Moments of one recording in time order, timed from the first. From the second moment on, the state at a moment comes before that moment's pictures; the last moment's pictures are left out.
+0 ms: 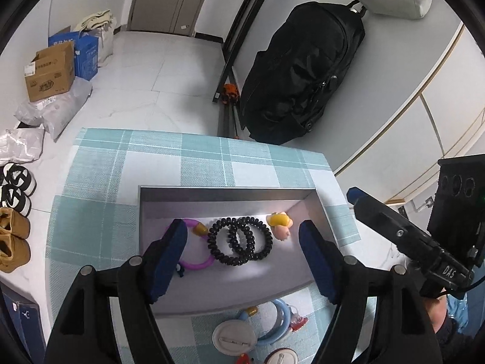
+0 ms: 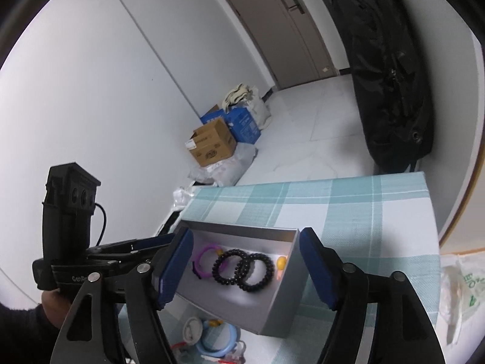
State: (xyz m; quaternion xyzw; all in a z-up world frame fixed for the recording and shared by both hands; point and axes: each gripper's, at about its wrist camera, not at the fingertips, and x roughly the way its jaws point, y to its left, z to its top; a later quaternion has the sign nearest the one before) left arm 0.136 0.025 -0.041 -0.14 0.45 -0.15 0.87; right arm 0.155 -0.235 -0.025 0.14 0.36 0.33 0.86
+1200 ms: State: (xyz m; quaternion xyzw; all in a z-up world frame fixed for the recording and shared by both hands) left arm 0.046 0.026 -0.051 -0.12 0.45 -0.09 0.88; right arm 0.063 -0.232 -0.029 0.04 0.40 0.30 0.87
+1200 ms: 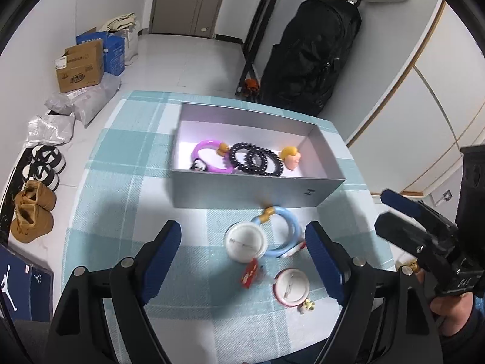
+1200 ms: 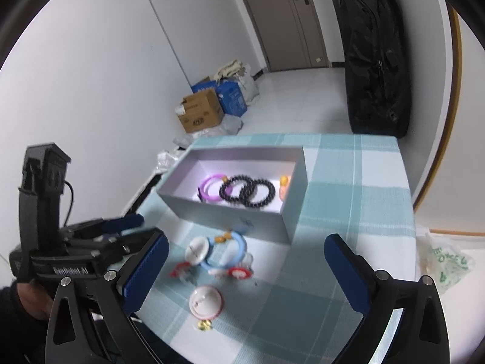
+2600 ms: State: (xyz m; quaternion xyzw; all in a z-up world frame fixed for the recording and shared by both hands) left arm 0.041 0.055 -0.071 -0.12 0.50 -0.06 0.85; right arm 0.005 -0.144 -0.091 -0.17 0.45 0.32 0.82
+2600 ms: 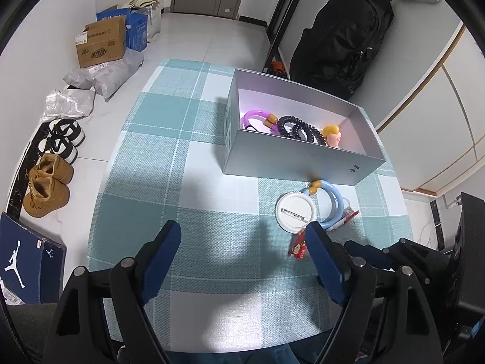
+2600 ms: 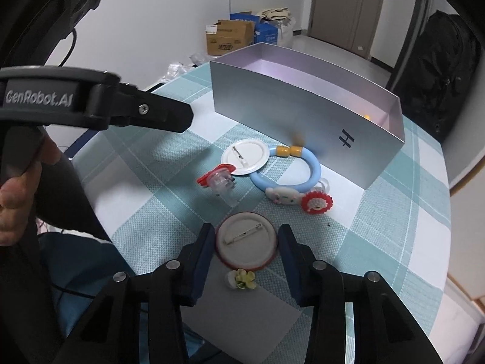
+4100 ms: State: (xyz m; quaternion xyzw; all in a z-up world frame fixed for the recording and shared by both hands) left arm 0.036 -0.014 -0.082 -0.02 0.52 -0.16 0.84; right arm 0.050 -0.240 -0.033 0.08 0.42 0.30 0.85
